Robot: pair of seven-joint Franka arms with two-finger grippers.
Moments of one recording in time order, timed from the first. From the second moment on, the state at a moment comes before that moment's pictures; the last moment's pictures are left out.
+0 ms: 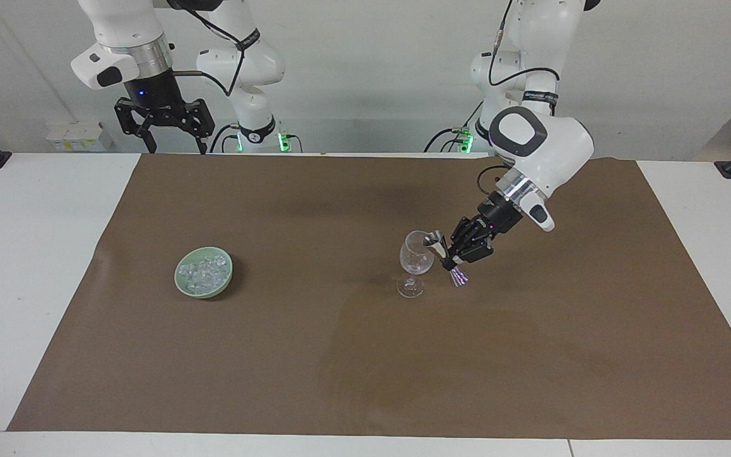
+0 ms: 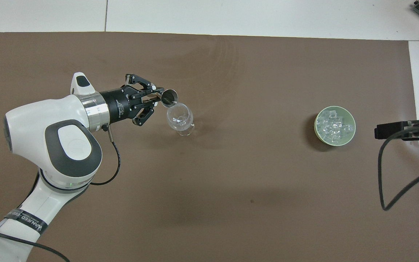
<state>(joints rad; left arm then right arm) -0.14 0.12 -0.26 -2.02 -1.15 2.61 -0.82 0.06 -0.16 -0.02 -1.70 -0.04 1.61 0.04</state>
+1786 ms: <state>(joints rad) -0.17 0.11 -0.26 -2.04 -1.15 2.70 -0.55 0.06 -0.16 -0.02 -1.70 -0.04 1.61 0.04</state>
